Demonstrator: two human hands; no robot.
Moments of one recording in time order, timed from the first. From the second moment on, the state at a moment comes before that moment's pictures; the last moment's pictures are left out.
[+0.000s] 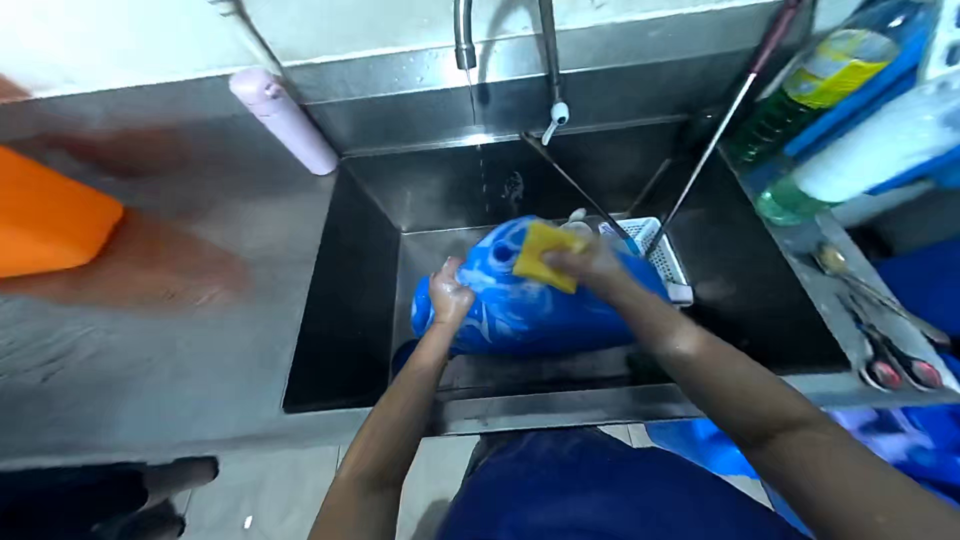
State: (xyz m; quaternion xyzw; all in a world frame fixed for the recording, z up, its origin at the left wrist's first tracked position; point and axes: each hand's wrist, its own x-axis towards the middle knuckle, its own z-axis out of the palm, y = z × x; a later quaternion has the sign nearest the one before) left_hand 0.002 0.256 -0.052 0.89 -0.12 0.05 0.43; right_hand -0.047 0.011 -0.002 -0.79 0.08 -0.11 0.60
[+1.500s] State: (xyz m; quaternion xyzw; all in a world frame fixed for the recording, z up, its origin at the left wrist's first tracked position) left_hand 0.034 0.335 -0.130 0.80 0.31 -0.23 0.47; right_hand 0.087 -0.063 -0.247 -0.85 0.29 0.14 0.42
